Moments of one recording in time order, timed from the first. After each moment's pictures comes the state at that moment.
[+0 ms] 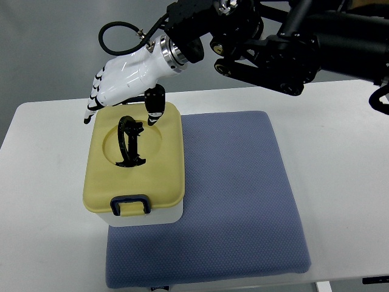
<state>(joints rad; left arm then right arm) 0.01 0.00 -0.02 -0.12 0.02 0.00 0.06 1.72 -0.05 -0.09 0.94 -1.62 0.26 0.61</state>
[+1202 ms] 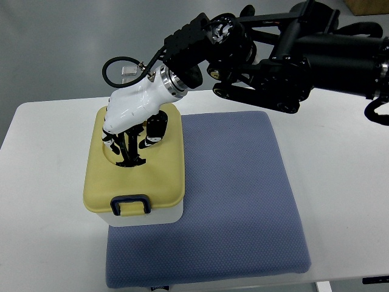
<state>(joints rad) 0.01 0.00 -0.02 -0.12 0.02 0.00 0.06 1.68 -0.03 -0.11 0.95 -1.62 0.27 0.61</state>
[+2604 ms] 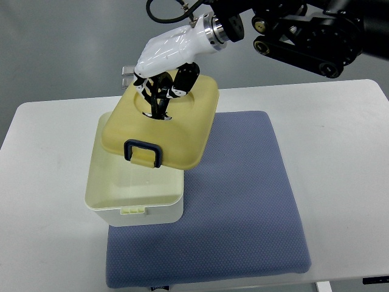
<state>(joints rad) 0.01 0.00 -0.02 -0.12 0.02 0.00 0.06 1.71 -0.23 -0.10 0.91 -1.52 0.31 0.61</state>
